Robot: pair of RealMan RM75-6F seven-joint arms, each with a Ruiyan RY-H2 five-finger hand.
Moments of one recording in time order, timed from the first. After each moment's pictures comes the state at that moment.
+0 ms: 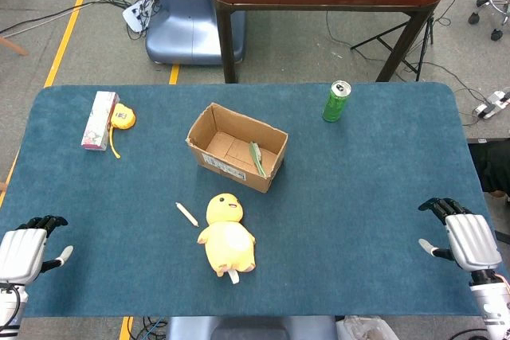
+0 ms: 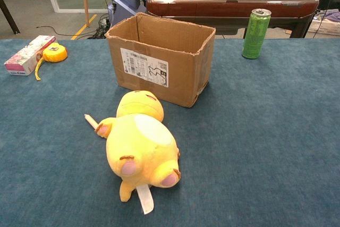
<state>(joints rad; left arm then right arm) -0.10 -1.16 -0.04 -1.62 1.42 1.43 0.22 0.11 -1.07 0.02 -1.64 -1.51 1.39 0.02</state>
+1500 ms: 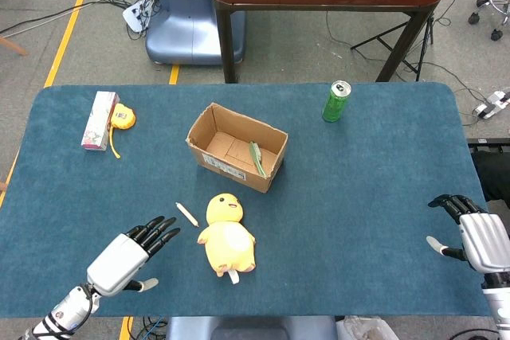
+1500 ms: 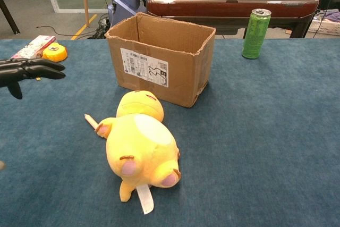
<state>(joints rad) -0.34 -1.14 0.06 -1.82 1.90 1.23 0.22 0.09 -1.02 0.03 -1.67 -1.53 1.45 0.09</state>
